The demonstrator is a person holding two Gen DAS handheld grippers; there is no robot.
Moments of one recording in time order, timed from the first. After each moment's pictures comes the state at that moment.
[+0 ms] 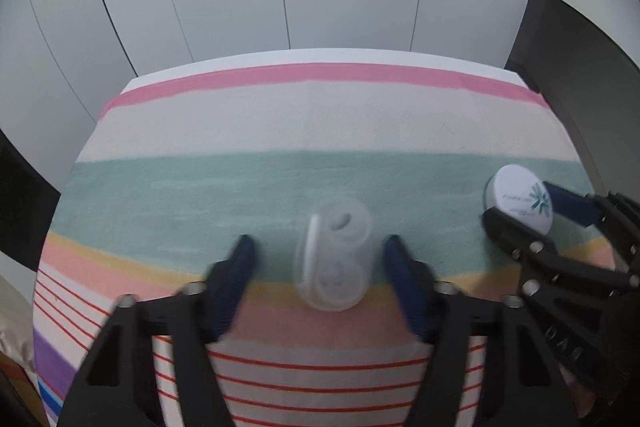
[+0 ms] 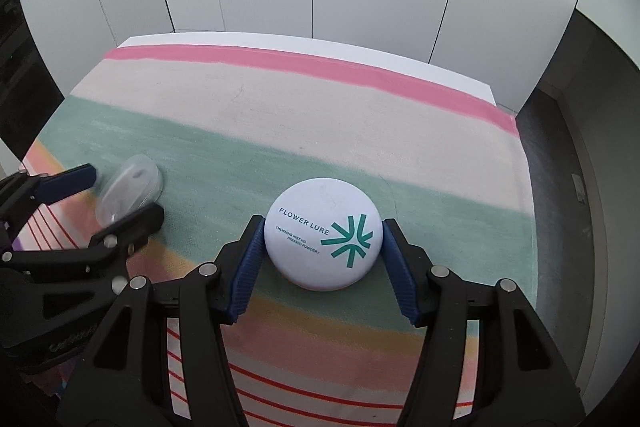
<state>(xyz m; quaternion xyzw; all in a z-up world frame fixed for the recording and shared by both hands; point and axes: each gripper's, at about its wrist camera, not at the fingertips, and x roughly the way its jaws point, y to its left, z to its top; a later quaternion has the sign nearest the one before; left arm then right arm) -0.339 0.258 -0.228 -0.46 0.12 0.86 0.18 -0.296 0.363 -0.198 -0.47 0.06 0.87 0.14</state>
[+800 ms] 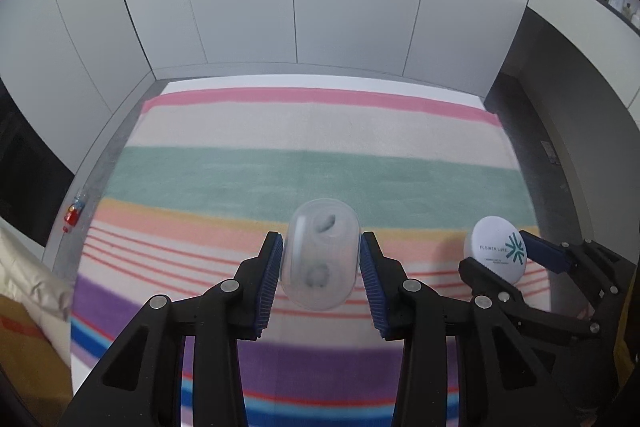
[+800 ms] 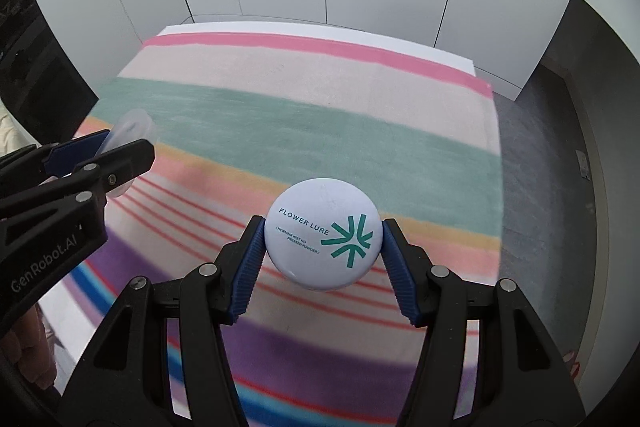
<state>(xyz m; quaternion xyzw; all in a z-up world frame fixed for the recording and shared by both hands) -0.270 0.227 -0.134 -0.47 0.09 0.86 0.17 -0.224 0.336 -0.137 -0.50 0.09 0.85 0.11</state>
